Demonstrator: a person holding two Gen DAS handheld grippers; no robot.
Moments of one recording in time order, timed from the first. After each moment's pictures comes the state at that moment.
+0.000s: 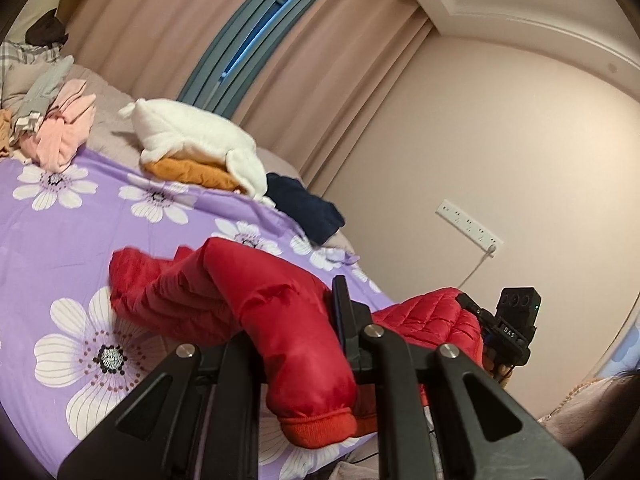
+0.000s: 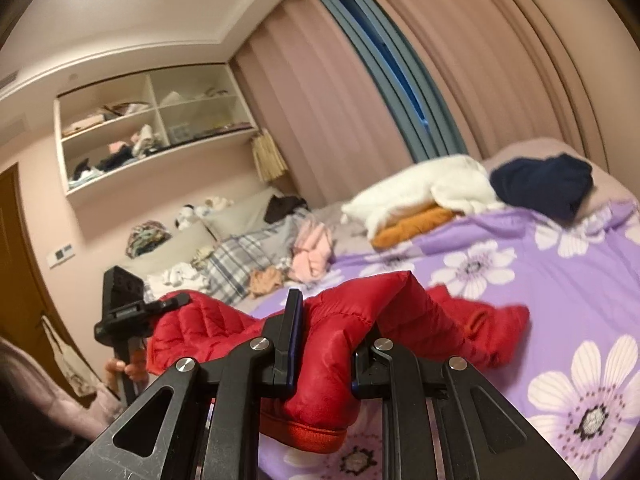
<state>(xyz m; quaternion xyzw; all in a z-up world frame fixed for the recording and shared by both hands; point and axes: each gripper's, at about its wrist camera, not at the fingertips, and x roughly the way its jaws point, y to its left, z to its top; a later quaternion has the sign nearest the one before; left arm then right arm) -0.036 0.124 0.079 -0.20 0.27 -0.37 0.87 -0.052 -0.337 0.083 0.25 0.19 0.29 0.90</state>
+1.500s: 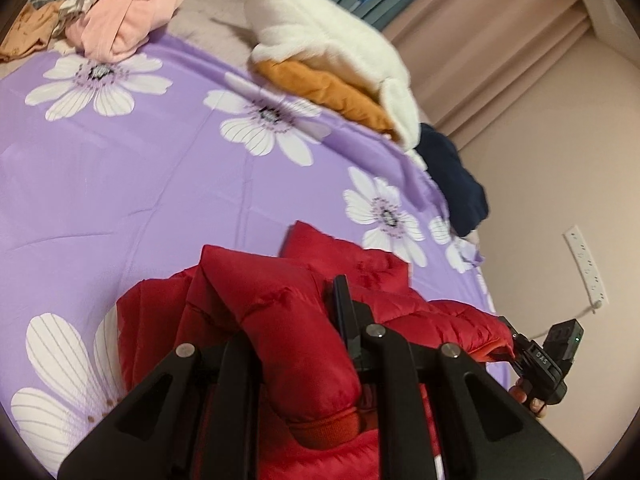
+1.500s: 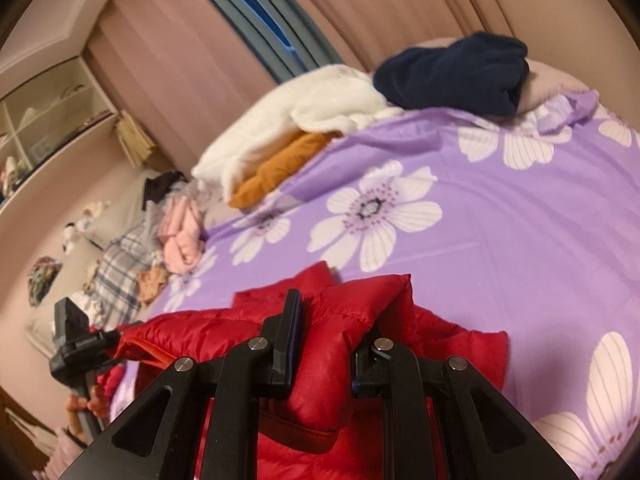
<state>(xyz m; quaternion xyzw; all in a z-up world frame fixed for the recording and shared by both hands) 0.193 0.091 -0.070 -0.23 0.46 -0.18 0.84 0.134 -0.349 -0.065 0.31 0.38 0.12 0.86</state>
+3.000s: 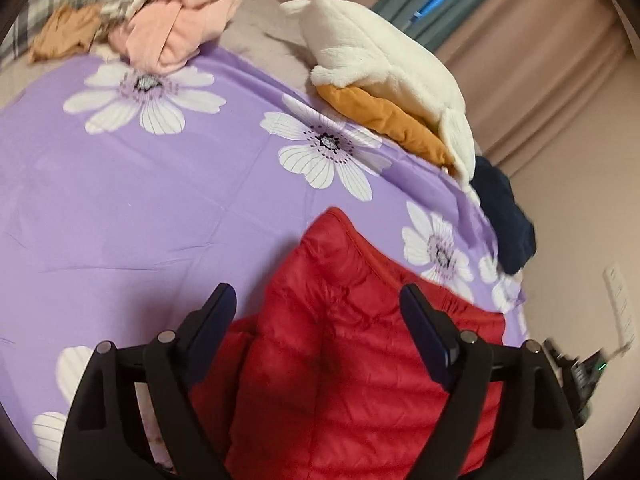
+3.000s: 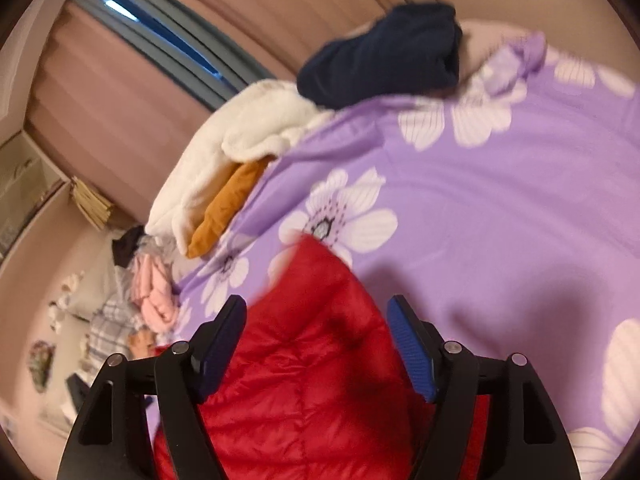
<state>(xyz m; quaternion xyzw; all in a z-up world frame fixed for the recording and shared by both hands) 0.216 0.108 -0.068 -0.21 0.46 -0.08 0.86 0.163 -0.378 -0.074 0.38 0.37 0.03 0.85</state>
